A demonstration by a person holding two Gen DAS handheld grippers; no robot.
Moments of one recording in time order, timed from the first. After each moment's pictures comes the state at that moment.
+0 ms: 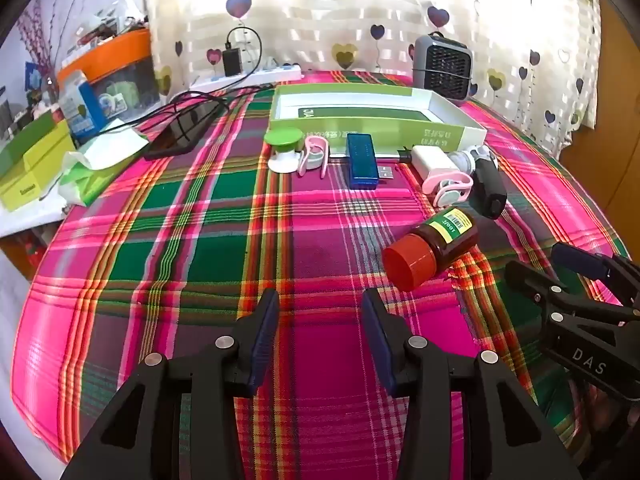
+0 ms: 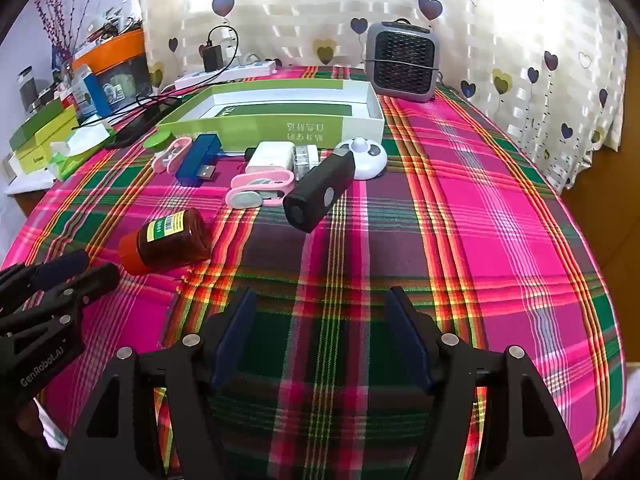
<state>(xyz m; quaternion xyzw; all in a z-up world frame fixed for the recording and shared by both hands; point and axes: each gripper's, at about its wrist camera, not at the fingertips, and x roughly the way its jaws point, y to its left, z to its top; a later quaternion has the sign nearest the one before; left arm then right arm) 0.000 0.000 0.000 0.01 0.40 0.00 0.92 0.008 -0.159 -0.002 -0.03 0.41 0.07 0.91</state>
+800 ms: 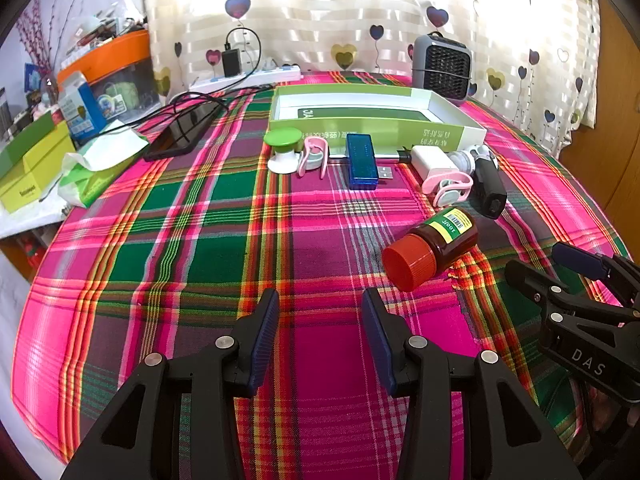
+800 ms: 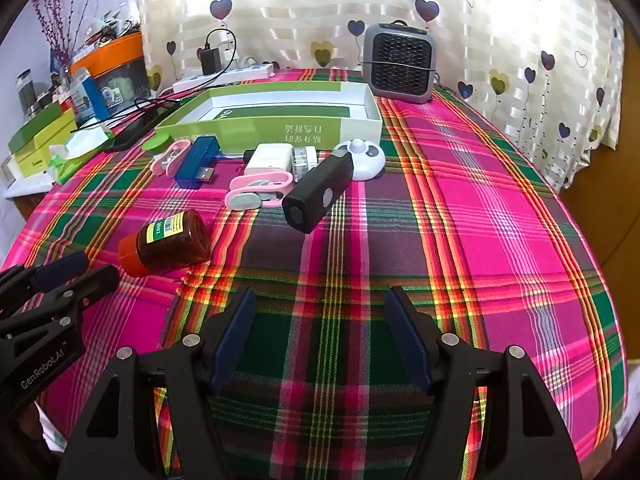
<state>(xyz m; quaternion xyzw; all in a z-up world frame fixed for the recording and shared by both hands) 0.000 0.000 0.000 0.01 0.40 0.00 0.92 0.006 -0.160 -0.003 -0.02 0.40 0.06 0.91</state>
